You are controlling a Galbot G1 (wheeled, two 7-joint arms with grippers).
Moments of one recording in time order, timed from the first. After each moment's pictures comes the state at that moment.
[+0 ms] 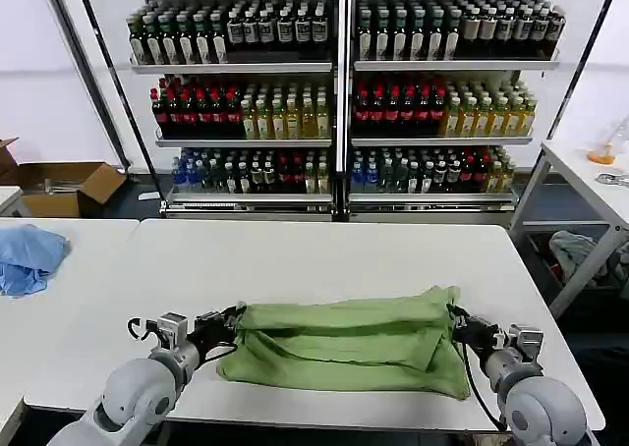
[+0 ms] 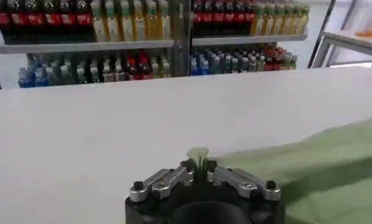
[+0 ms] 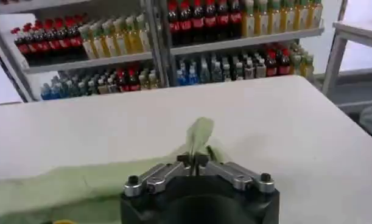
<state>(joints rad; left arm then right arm) 1.15 -0.90 -0.24 -1.94 -0.72 0.58 -0.16 -1.36 1.03 0.54 2.05 0.73 -0.58 0.23</state>
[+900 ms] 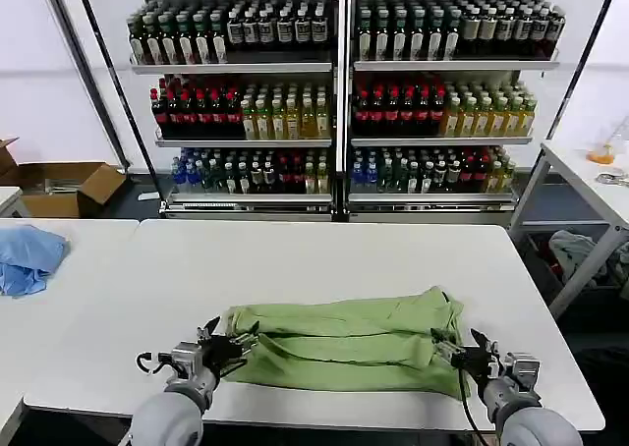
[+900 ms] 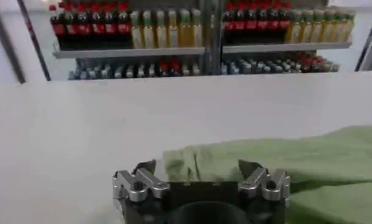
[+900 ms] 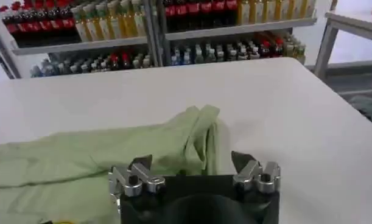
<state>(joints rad) 1.28 -1.13 -0.25 -1.95 -0.51 0.48 -0.32 -1.46 1.09 0.56 2.10 0.65 -0.57 0.23</state>
